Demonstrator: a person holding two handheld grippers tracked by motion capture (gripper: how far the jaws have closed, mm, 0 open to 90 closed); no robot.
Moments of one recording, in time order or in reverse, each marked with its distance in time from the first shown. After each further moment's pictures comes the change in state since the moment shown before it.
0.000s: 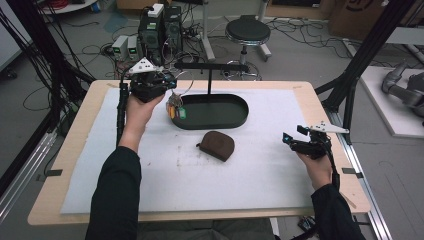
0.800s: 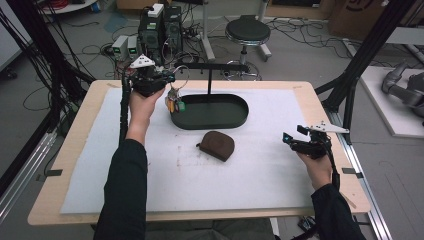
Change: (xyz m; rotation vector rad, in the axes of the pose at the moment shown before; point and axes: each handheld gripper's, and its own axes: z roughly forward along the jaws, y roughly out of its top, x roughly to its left) left arm 0.022 -0.005 0.017 -0.024 0.063 -0.078; right arm -0.001 0.000 0.001 -0.001 0.002 0.004
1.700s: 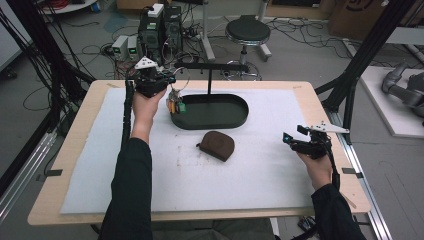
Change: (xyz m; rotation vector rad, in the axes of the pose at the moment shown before) left arm 0.004 -0.008 0.012 0.025 0.055 -0.029; right arm 0.000 0.000 0.000 -0.002 0.001 -0.001
